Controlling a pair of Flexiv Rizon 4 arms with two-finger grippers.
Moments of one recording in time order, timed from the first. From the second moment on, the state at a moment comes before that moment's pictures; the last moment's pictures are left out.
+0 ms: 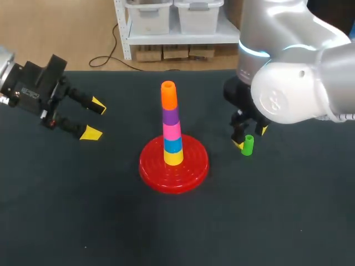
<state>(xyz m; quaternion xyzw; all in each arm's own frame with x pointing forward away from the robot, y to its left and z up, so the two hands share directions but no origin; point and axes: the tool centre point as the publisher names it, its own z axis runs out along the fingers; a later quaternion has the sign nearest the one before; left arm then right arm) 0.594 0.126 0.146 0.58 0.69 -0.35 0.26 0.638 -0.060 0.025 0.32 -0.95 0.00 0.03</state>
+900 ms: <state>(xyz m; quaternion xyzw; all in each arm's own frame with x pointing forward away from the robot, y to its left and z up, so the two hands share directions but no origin) 0.594 0.126 0.146 0.58 0.69 -0.35 0.26 0.651 -0.042 0.109 0.37 -0.93 0.02 0.01</state>
